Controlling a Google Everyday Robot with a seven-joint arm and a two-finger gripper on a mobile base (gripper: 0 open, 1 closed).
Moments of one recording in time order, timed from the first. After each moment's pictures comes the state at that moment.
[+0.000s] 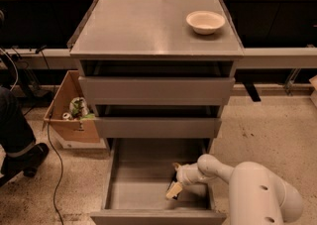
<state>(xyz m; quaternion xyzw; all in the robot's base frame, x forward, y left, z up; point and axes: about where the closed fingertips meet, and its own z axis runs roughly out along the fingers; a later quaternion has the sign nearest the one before) 0.603 -0.063 0.174 -0.53 0.76 0.27 0.27</state>
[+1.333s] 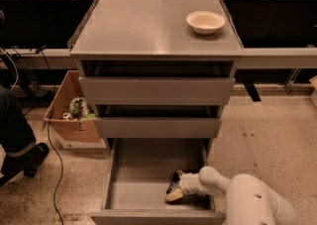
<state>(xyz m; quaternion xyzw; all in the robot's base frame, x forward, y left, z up) 0.602 -0.082 0.104 -0.48 0.79 0.25 0.28</state>
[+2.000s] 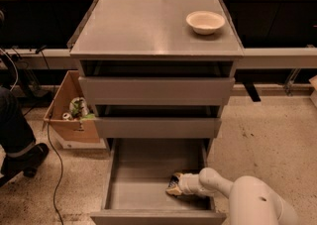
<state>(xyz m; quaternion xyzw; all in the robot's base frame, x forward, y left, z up) 0.602 -0.078 0.105 -0.47 0.79 0.24 0.30</state>
